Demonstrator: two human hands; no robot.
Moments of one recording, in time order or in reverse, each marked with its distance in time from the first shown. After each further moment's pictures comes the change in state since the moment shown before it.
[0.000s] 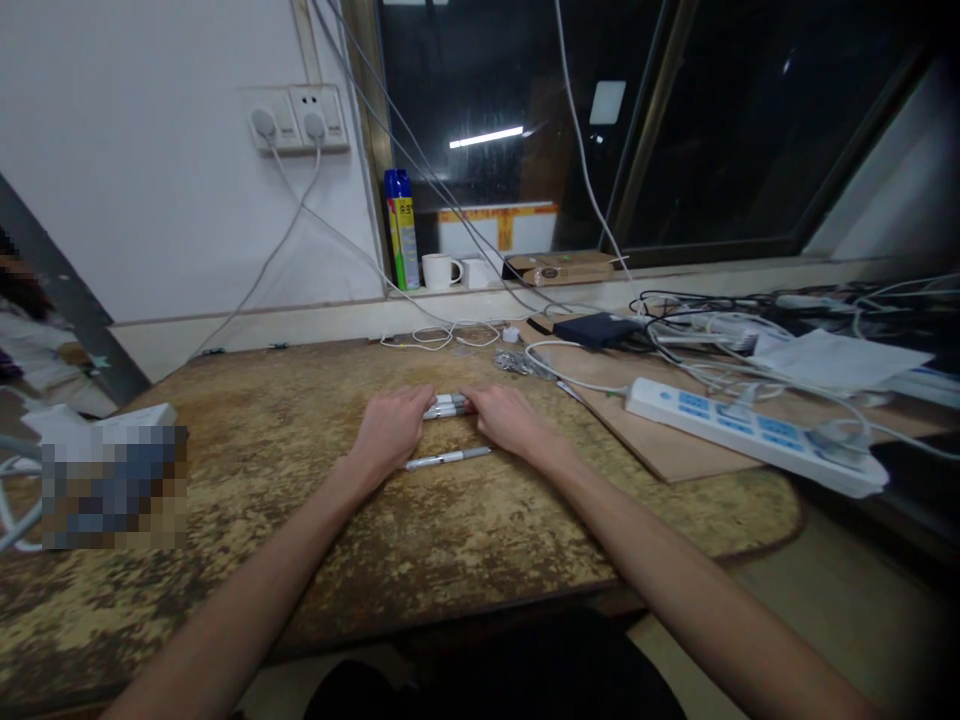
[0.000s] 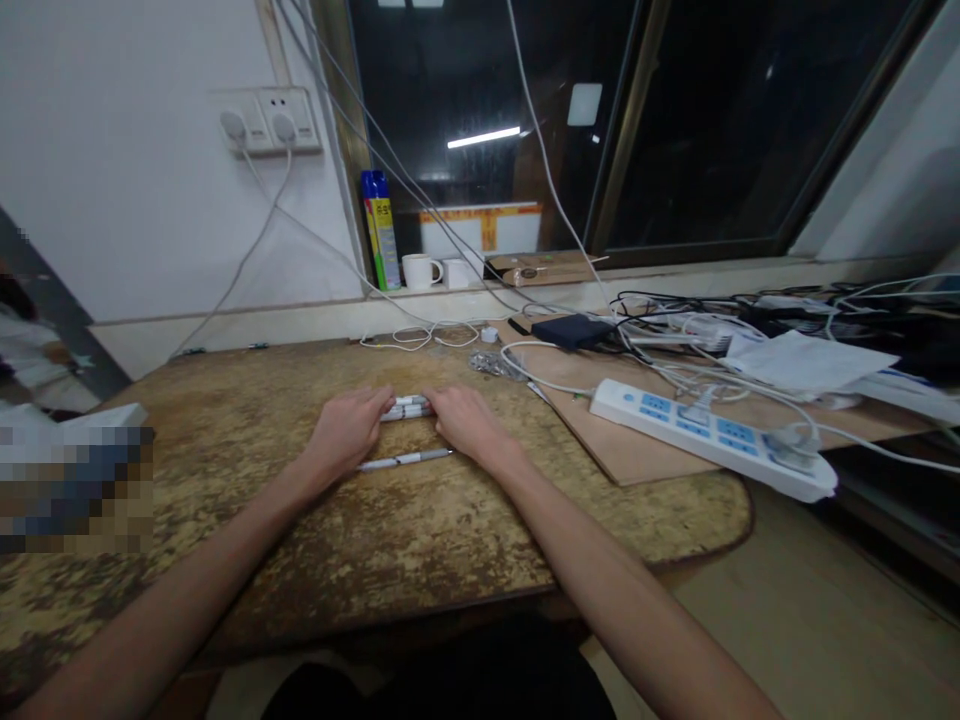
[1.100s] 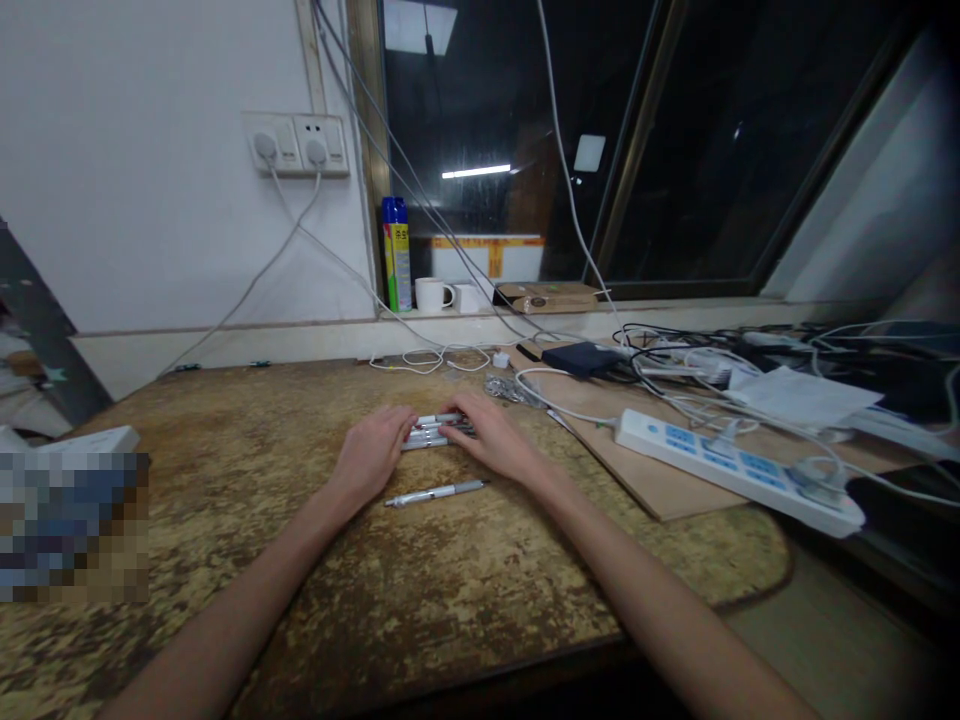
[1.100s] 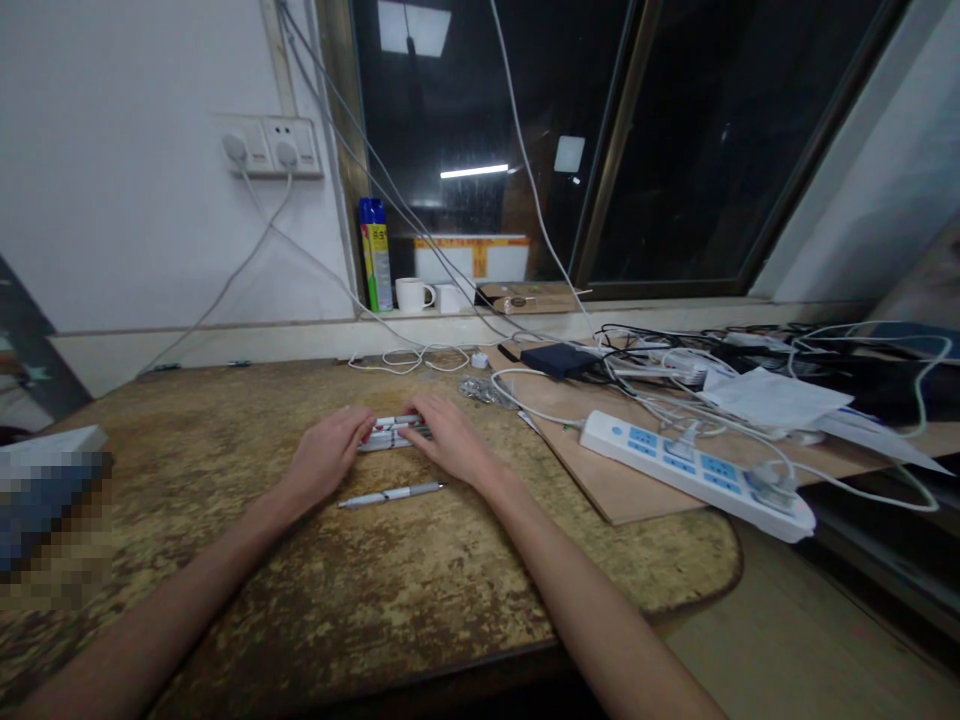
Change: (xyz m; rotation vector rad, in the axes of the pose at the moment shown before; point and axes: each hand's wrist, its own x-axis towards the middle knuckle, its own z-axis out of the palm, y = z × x) left_hand 0.004 -0.024 0.015 -0.240 0.107 -0.033; right_hand 0.013 0.005 -0.005 0.366 0.222 -0.174
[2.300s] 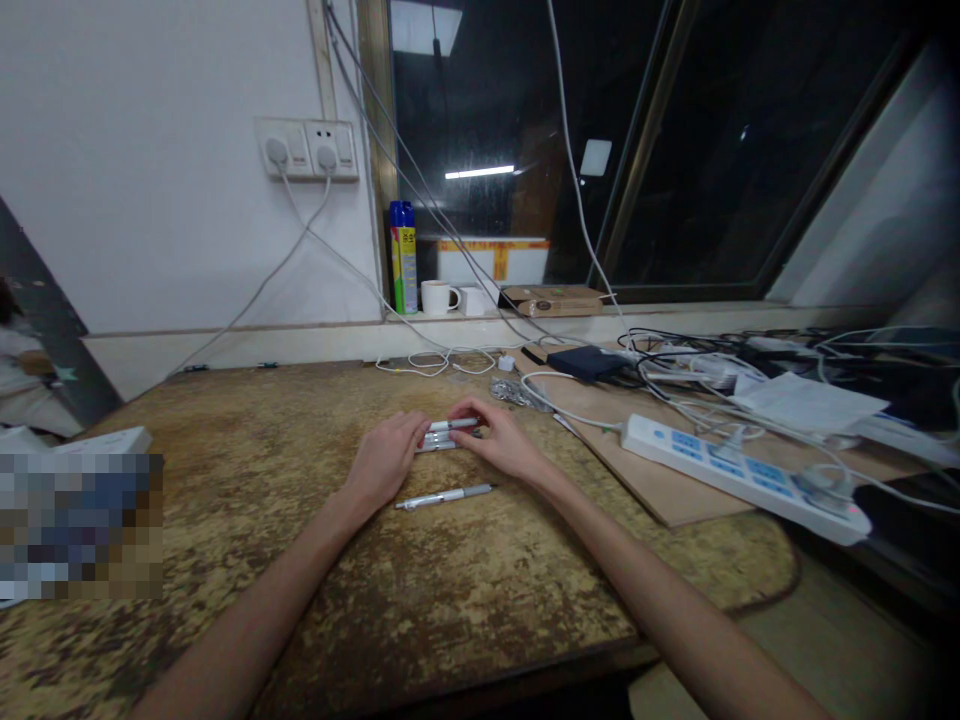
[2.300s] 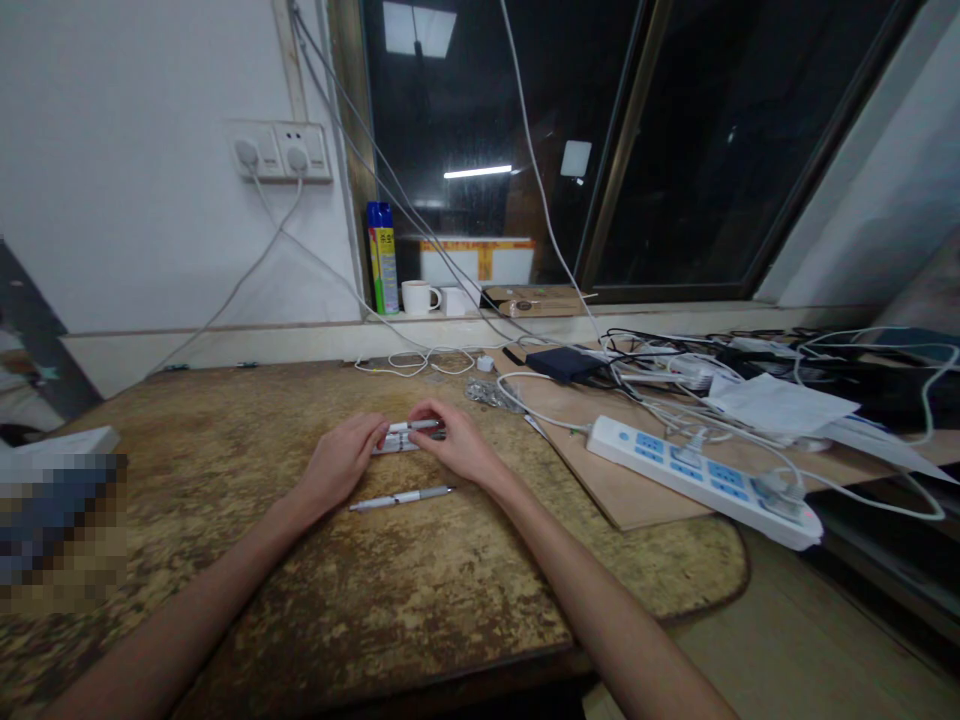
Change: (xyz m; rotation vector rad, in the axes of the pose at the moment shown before) left_hand -0.002 0.000 0.004 -0.117 0.005 0.036; right_hand 0.003 0.006 0.012 0.508 0.075 0.139
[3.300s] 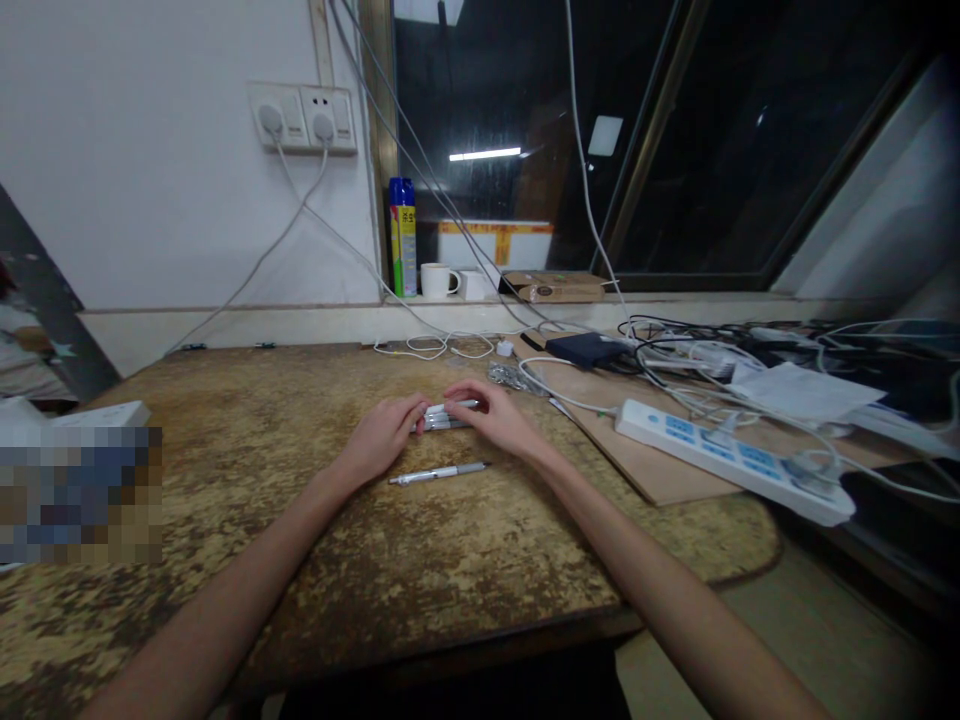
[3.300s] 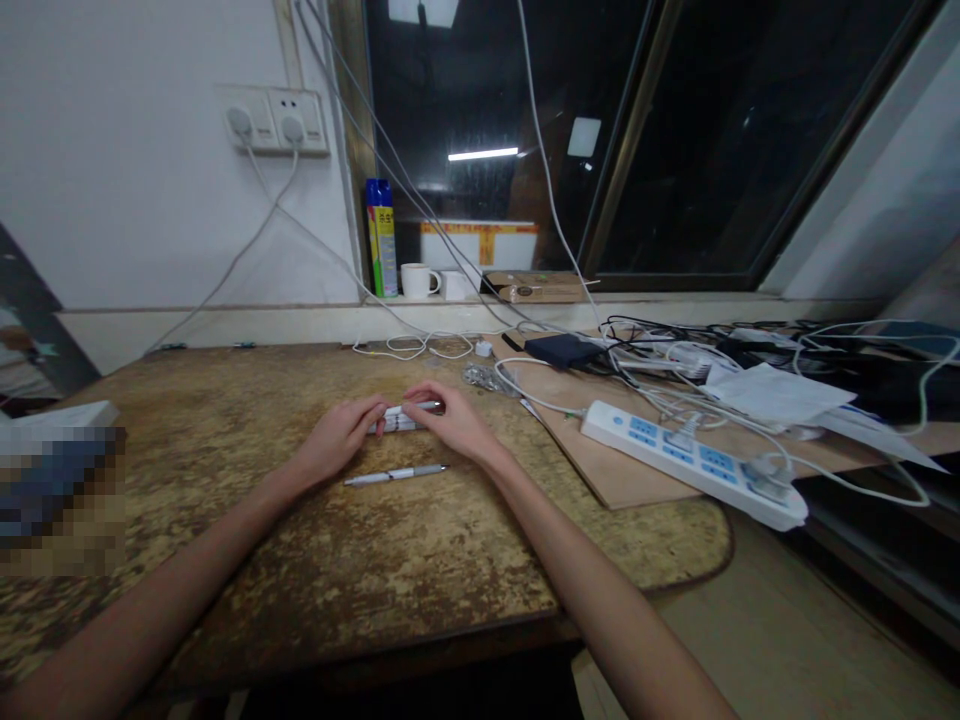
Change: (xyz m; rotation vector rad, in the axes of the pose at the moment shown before) left_hand 0.002 0.006 -0.004 -0.235 -0.054 0.012; right_hand 0.000 0.000 -0.003 0.145 -0.023 0.097
